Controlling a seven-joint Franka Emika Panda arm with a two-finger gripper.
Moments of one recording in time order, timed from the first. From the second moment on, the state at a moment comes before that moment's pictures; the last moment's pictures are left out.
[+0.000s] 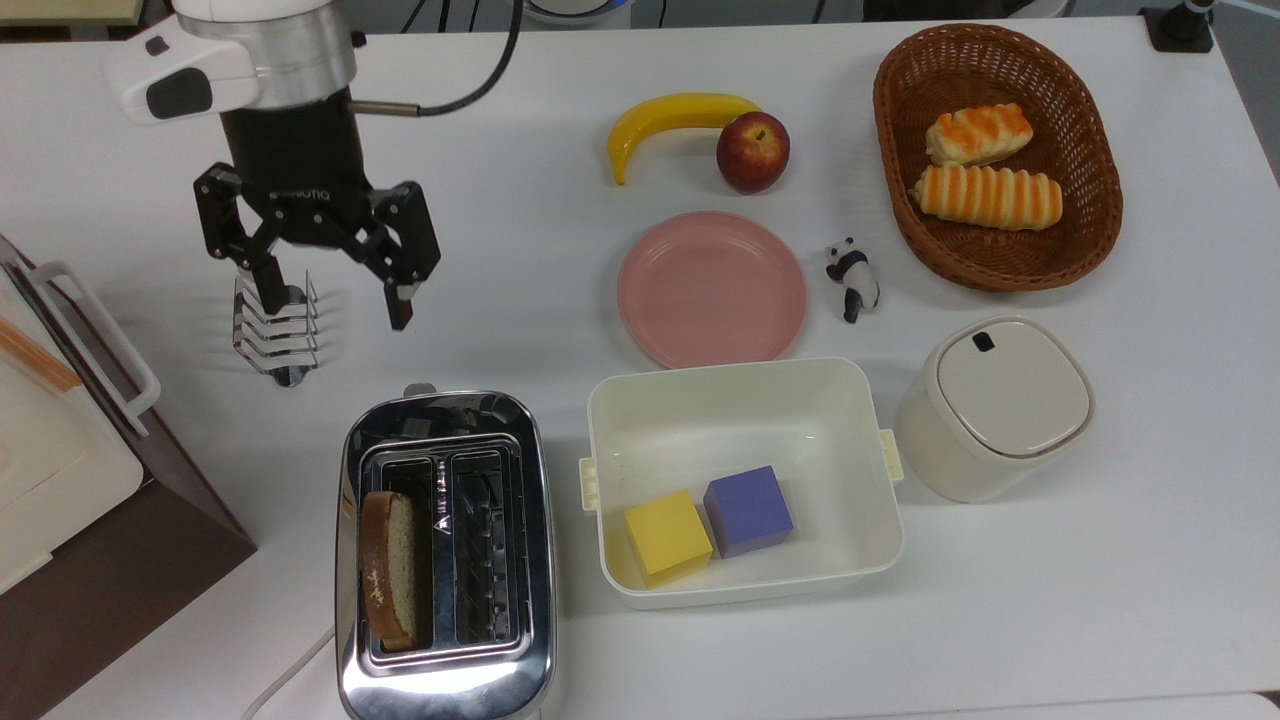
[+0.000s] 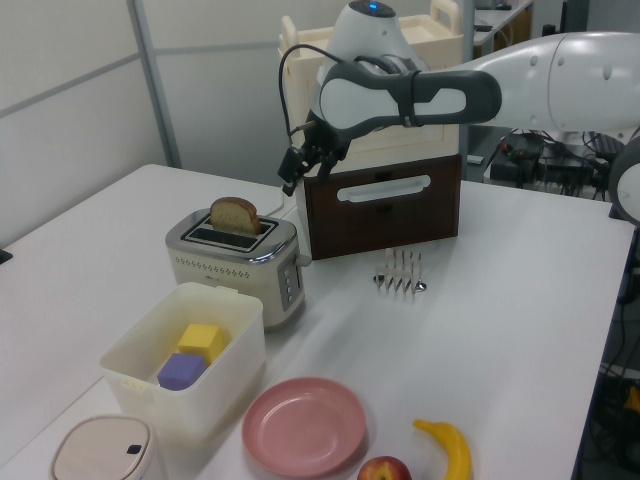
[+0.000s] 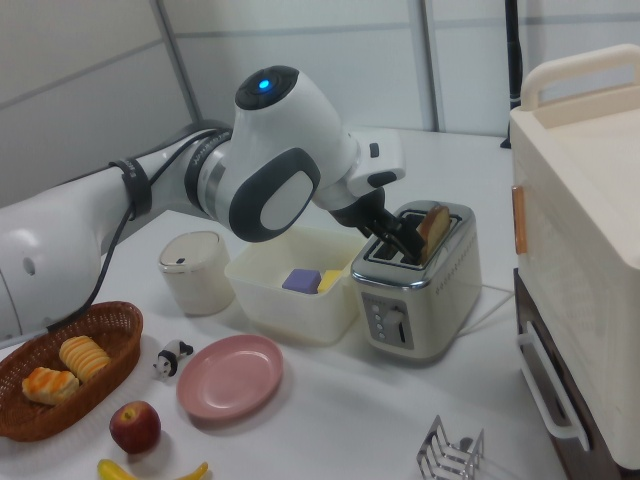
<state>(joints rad) -0.08 0.37 -0.10 -1.39 0.13 2.23 -0.02</state>
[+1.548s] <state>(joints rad) -0.03 0.57 -0.08 -1.40 0.13 2.78 -0.02</state>
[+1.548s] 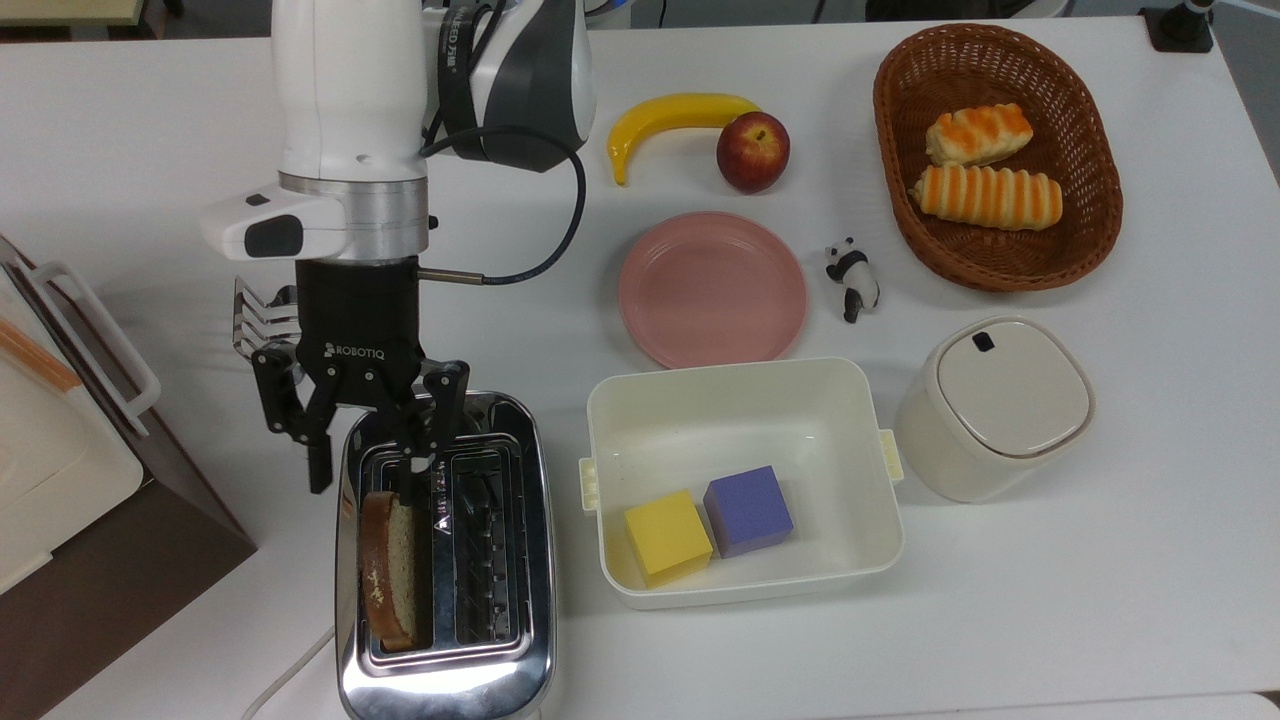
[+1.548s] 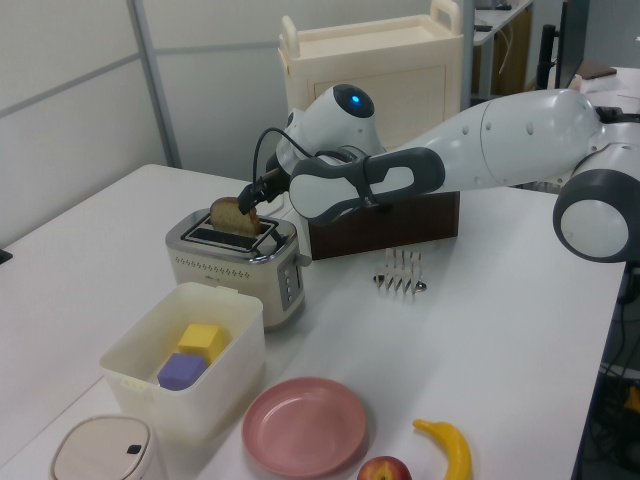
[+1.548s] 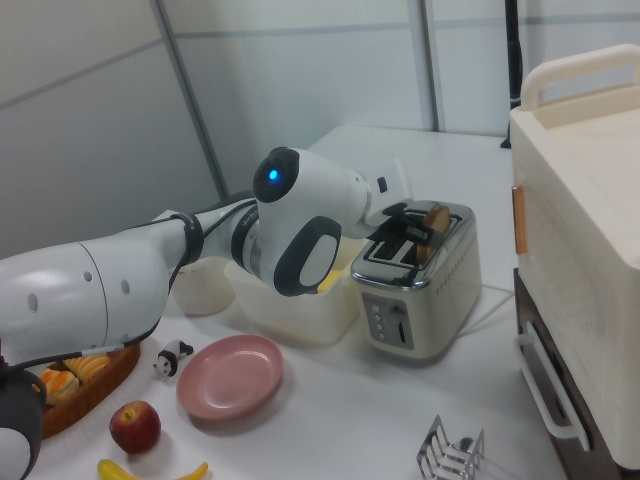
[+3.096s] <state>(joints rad) -0.03 0.58 -0.07 -1.36 0.21 2.86 -0.05</state>
